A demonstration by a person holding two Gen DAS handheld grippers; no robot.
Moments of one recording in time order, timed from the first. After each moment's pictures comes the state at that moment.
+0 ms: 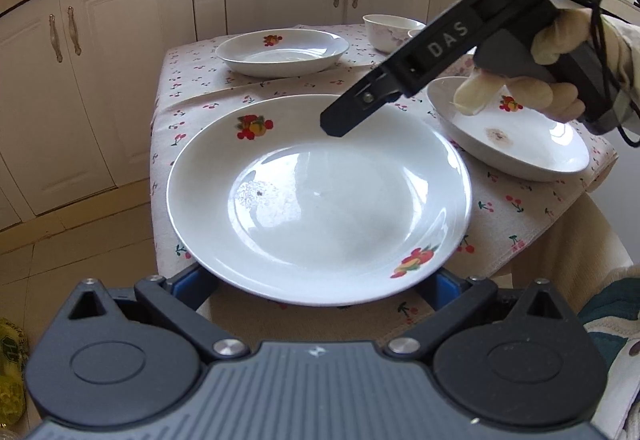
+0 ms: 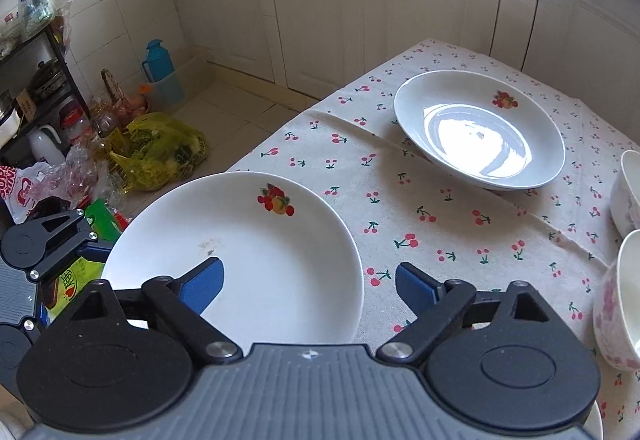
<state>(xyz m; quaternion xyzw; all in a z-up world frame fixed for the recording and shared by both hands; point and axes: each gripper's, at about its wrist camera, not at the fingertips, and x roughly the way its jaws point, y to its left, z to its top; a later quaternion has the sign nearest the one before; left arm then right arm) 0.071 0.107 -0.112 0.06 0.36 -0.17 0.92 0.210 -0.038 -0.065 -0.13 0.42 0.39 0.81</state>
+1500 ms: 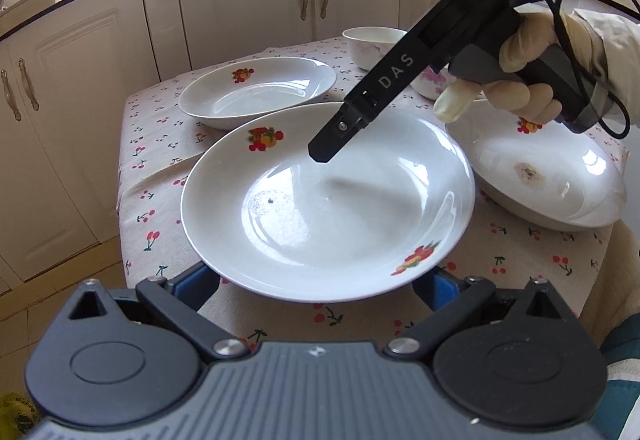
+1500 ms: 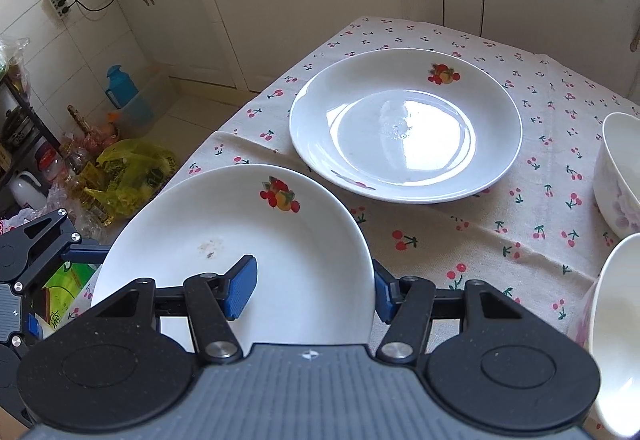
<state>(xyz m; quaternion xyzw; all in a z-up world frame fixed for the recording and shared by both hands) 0.142 0.091 -0.107 0.11 0.34 -0.22 0.91 0.289 -0.066 -0.080 -0.08 0.46 0.35 0.82</state>
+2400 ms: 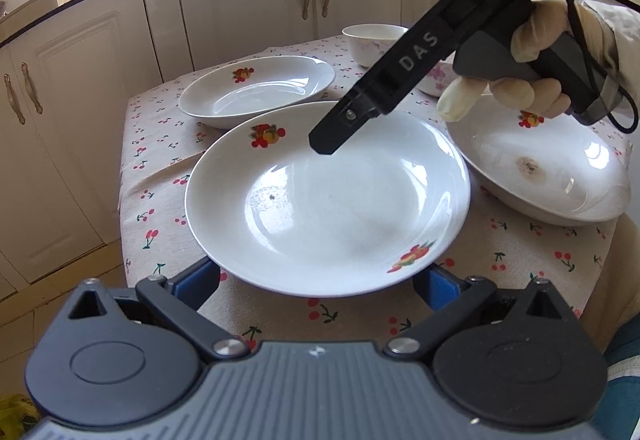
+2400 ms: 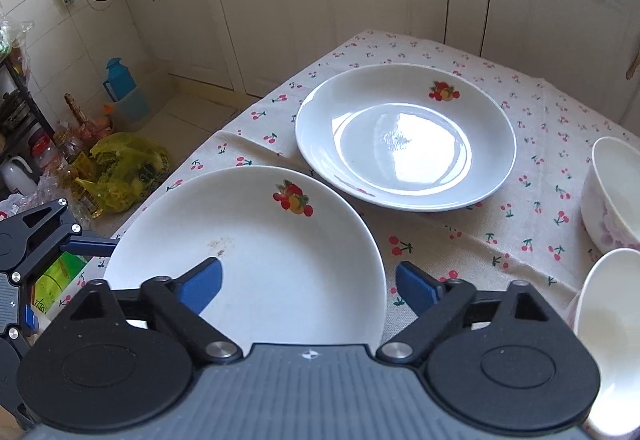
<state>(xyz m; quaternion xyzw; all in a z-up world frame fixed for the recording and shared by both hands) 0.141 0.087 -0.108 0.12 0.33 -0.20 0.91 0.275 -0.064 -0.069 -0.11 0.42 0.34 0.83</state>
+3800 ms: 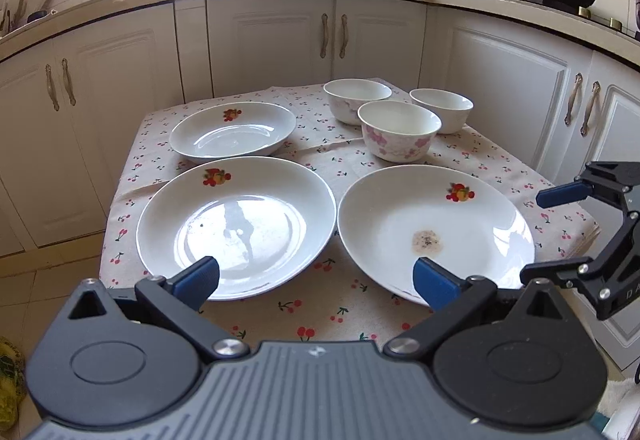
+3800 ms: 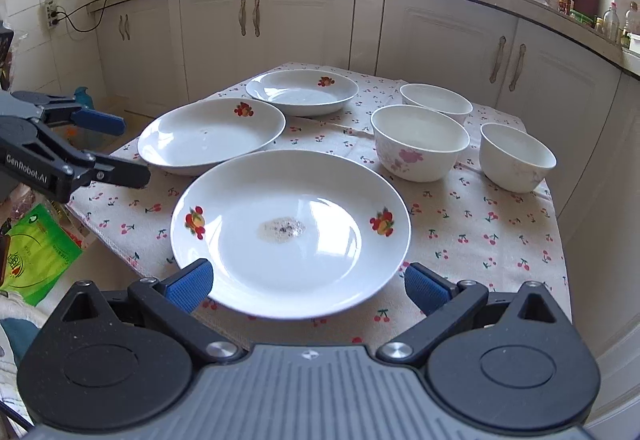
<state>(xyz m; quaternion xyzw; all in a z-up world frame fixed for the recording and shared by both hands) 0.079 0.009 -0.056 0.05 0.31 -0.15 0.94 0.073 -0.244 -0.063 -0.12 0.33 0.26 0.90</state>
